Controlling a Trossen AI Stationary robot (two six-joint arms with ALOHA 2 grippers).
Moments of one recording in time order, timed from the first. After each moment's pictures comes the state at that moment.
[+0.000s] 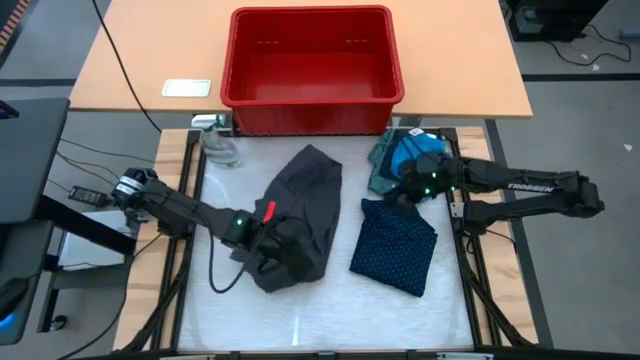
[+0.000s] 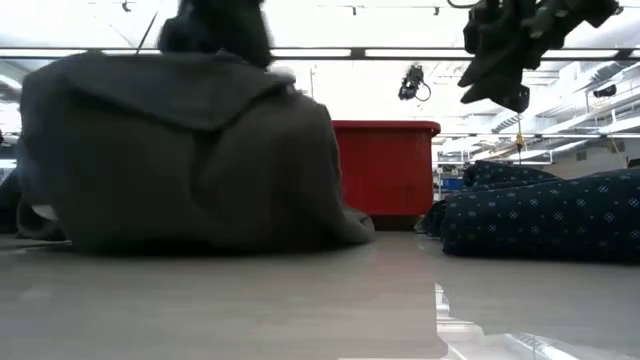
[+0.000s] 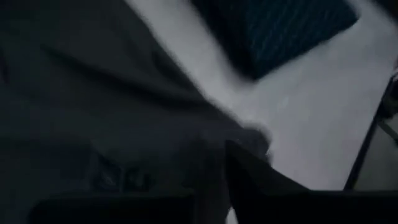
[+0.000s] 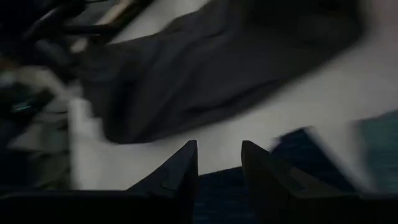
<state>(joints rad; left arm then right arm) -0.37 1.60 1.33 -0.72 -0.32 -1.01 -0.23 0.89 0.75 -0.53 -0.18 0.53</state>
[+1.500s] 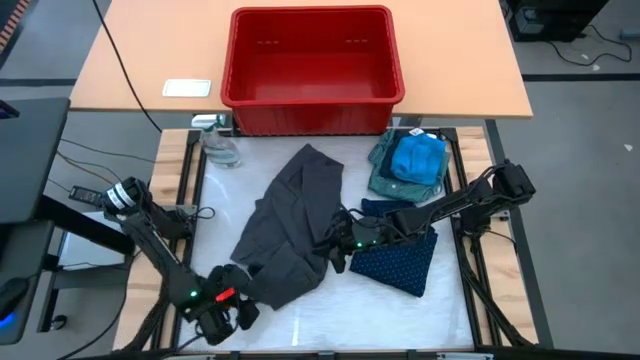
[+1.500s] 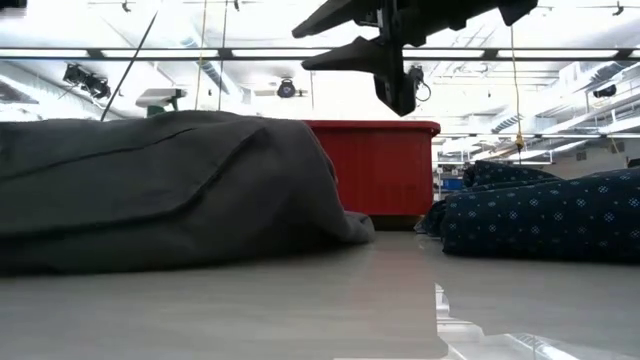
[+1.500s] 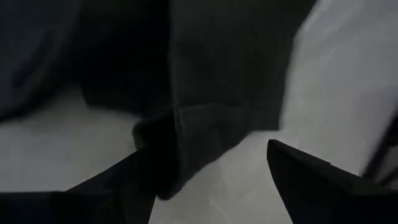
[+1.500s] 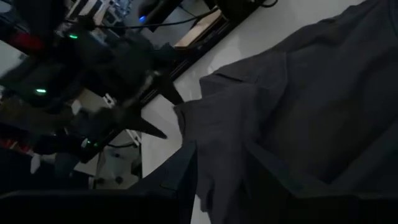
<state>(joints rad) -0.96 1.60 1.03 -0.76 -0.53 -1.74 0.26 1.65 1.00 0.25 0.13 0.85</state>
